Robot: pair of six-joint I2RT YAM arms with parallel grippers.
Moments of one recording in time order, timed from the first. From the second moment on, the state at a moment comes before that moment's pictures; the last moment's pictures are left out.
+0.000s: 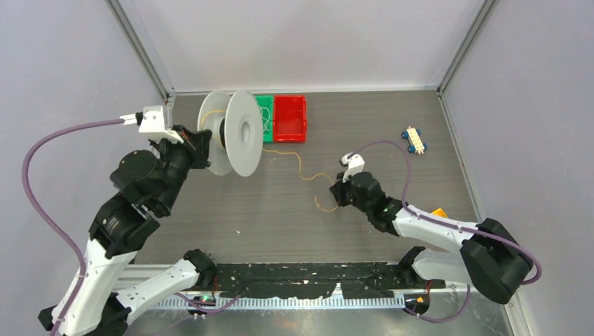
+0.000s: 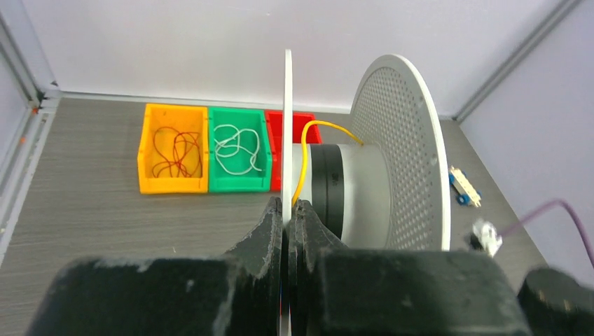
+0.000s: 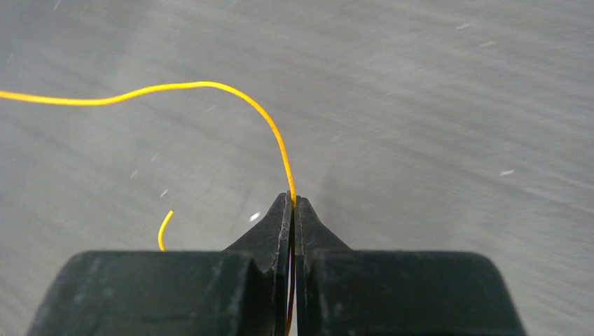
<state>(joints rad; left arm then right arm) -0.71 0.75 1.36 -0.64 -0.49 -0.28 0.65 1.17 0.44 0.26 0.11 0.31</state>
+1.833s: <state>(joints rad) -0.41 1.19 1.03 -0.49 -0.13 -0.26 1.24 1.22 1.29 0.03 0.18 -0.10</state>
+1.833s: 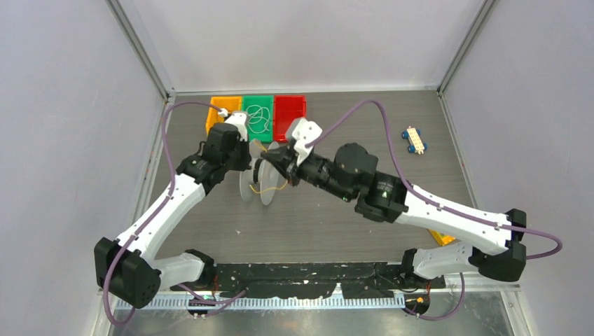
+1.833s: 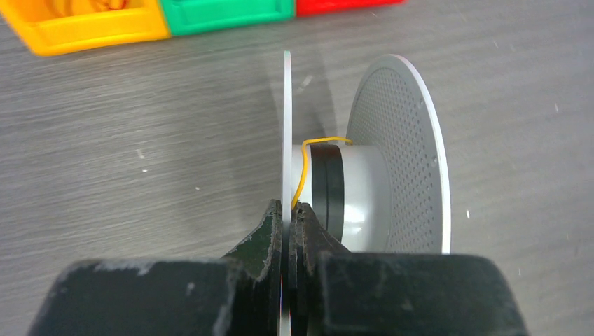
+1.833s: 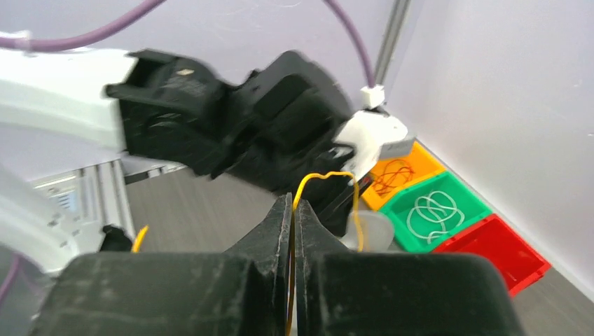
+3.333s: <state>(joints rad) -0.18 0.68 0.78 -0.23 0.23 -0.91 0.88 1.15 0.52 0.38 -0.23 0.31</state>
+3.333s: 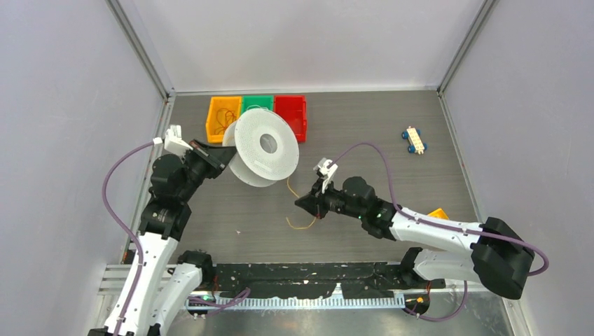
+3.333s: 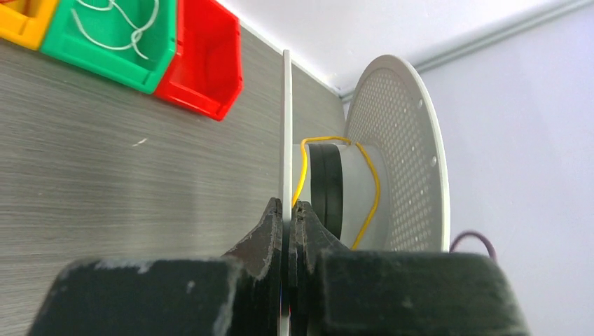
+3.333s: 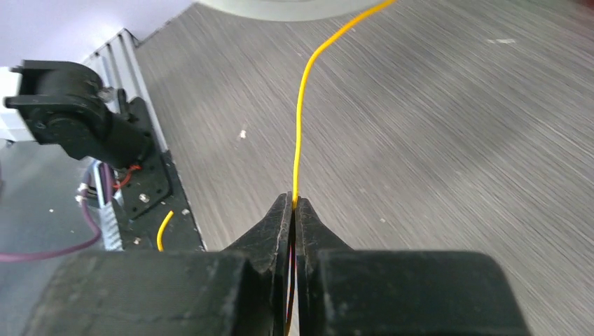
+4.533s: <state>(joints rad) -0.62 0.79 0.77 -0.27 -0.30 -0.11 1.11 1.31 1.01 0.06 -0.03 0.23</state>
